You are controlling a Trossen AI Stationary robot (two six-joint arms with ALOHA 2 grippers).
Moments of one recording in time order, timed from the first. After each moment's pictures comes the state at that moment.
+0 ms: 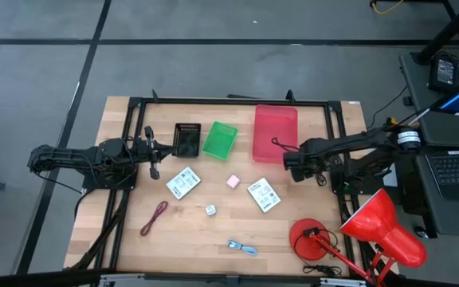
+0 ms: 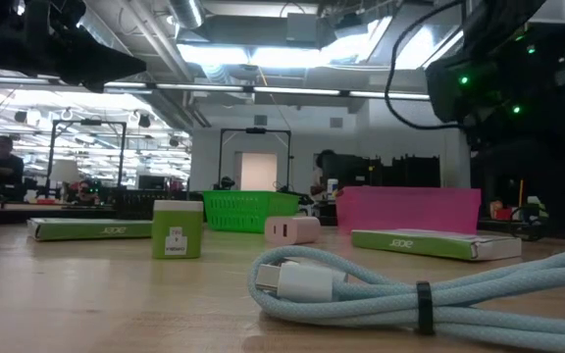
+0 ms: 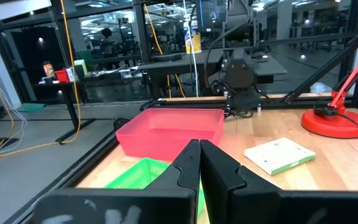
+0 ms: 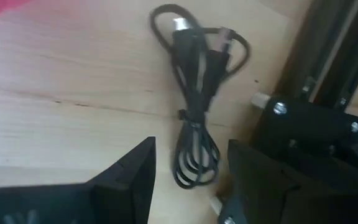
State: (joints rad) left arm 0.00 0.18 0.14 0.06 -0.27 0.09; right arm -0.06 1.43 0.75 -1.22 0.08 1.24
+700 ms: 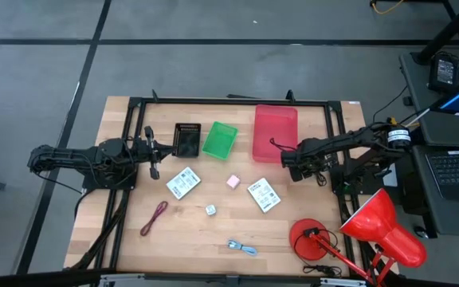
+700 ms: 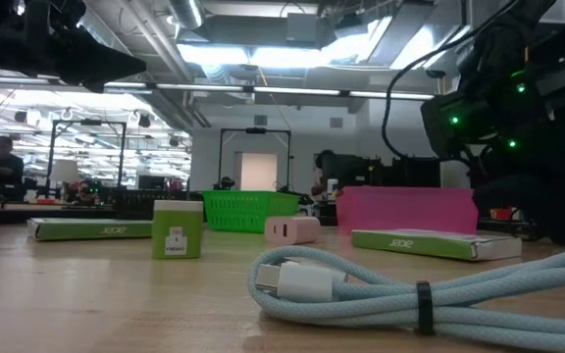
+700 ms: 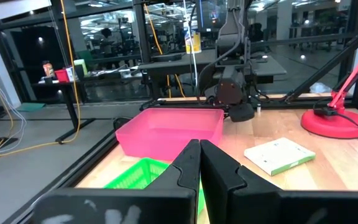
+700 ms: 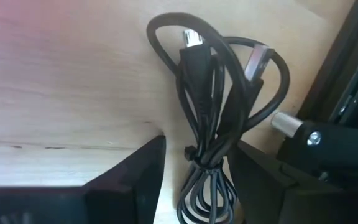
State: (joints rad) left arm 0.00 0.18 0.14 0.06 -0.27 0.09; right arm -0.15 1.53 0.65 -1.04 0.08 1.16
